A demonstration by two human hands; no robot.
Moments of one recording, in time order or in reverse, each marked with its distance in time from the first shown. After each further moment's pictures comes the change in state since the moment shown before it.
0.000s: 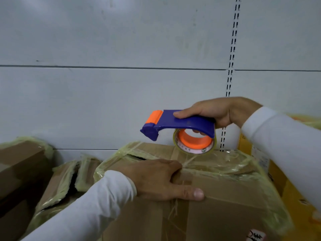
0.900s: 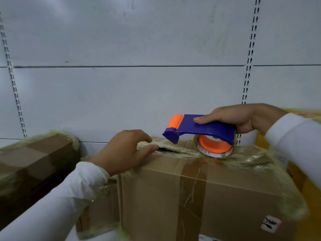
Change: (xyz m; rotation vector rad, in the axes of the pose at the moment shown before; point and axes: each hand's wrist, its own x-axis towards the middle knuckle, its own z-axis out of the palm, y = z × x) left_hand -0.052 -0.087 -0.007 0.057 0.793 0.007; right_hand -0.012 0.014 0.016 -0.050 0.004 0.057
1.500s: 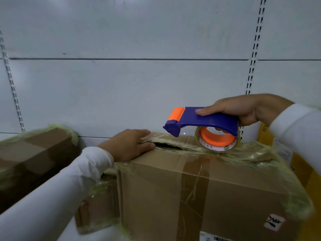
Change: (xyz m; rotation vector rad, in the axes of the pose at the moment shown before) left_hand 0.018 -0.024 0.012 0.051 -0.382 -0.258; right_hand 0.003 -0.008 -0.003 -0.010 0.011 -0.001
